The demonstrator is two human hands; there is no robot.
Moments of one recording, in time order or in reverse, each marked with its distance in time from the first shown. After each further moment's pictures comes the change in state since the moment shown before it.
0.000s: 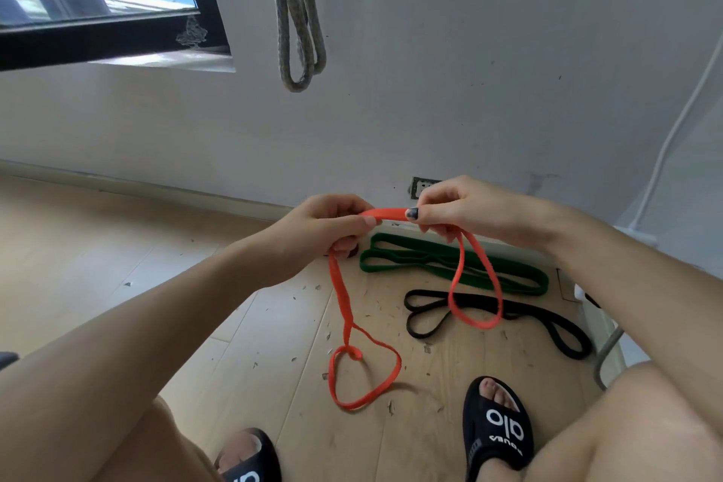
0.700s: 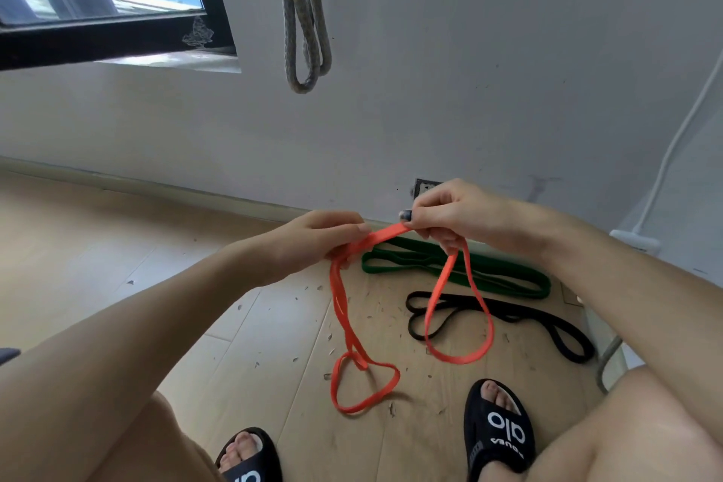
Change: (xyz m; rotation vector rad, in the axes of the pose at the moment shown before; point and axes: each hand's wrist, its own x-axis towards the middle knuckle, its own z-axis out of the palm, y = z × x) left_hand -0.006 -0.009 -0.009 0.227 -0.073 -0.010; right_hand -0.002 -0.015 0.011 0.081 -0.038 -0.010
